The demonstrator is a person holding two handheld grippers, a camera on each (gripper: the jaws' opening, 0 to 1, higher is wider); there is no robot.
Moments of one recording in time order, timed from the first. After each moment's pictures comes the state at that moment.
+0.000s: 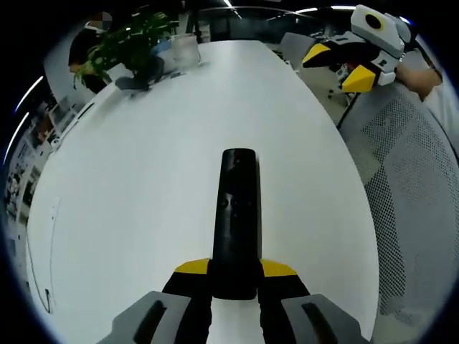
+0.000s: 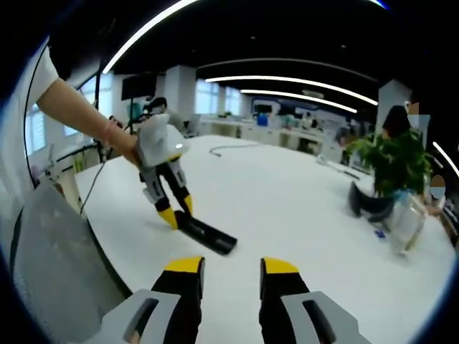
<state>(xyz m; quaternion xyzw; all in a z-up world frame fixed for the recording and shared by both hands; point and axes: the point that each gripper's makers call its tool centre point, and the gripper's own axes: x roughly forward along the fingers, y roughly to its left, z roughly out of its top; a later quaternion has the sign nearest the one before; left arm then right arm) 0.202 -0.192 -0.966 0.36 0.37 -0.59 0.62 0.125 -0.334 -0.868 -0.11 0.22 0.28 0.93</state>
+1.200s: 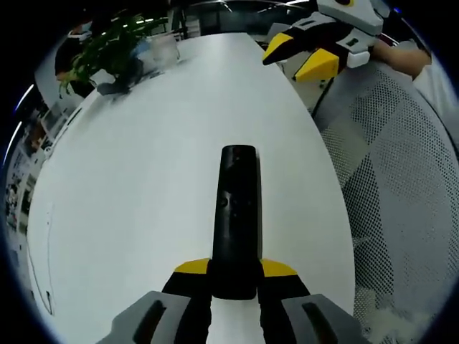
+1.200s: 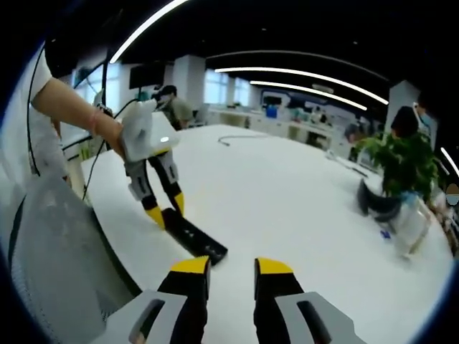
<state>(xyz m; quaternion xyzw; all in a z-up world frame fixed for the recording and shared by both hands) 0.155 -0.190 -0.967 0.39 0.38 -0.59 0.60 0.117 -0.327 -0.879 -0.13 0.25 0.30 0.91</state>
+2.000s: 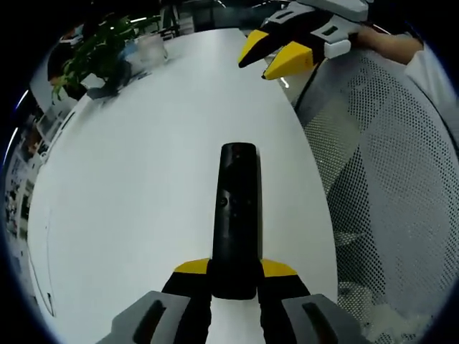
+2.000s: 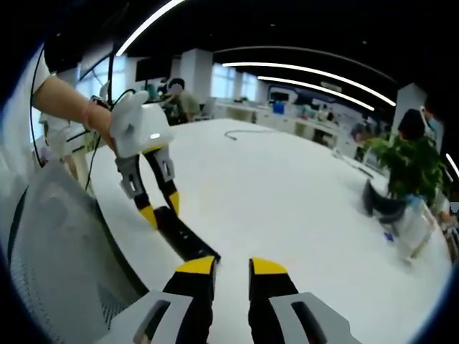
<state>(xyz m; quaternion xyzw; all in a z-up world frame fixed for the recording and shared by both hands) 0.130 -0.190 -0.967 0.40 0.38 -0.59 0.59 0.114 -0.323 -0.884 -0.14 0.26 0.31 0.90</state>
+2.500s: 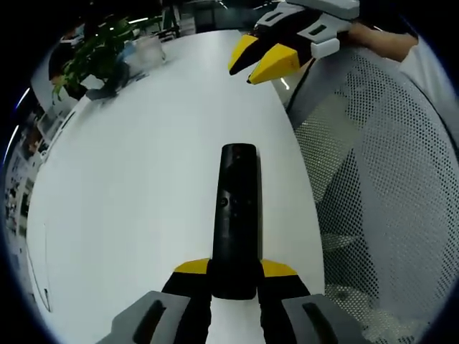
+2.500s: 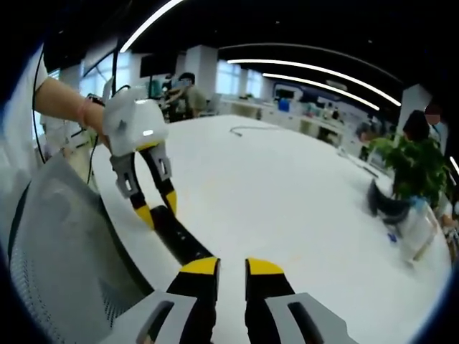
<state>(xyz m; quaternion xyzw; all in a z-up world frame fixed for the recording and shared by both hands) 0.113 -0.189 -0.967 0.39 0.38 -0.59 0.59 0.110 -0.319 -0.890 -0.15 0.27 0.33 0.89</state>
